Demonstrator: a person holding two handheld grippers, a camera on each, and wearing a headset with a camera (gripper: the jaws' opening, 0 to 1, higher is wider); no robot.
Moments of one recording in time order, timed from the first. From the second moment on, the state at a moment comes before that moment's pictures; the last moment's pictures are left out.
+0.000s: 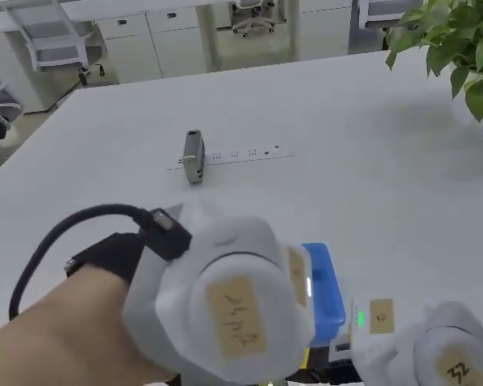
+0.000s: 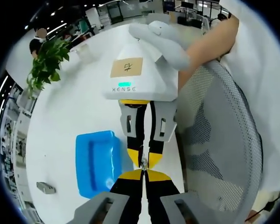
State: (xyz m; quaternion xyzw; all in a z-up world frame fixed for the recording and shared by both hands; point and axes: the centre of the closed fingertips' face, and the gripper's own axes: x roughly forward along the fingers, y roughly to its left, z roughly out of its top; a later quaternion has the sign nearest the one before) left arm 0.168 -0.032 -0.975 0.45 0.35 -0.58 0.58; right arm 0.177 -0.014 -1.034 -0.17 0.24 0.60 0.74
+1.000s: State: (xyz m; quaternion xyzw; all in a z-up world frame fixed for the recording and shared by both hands) left arm 0.177 -0.043 -0.977 0.44 0.35 -0.59 0.59; right arm 0.181 -0.017 -1.033 -0.18 0.24 0.59 0.75
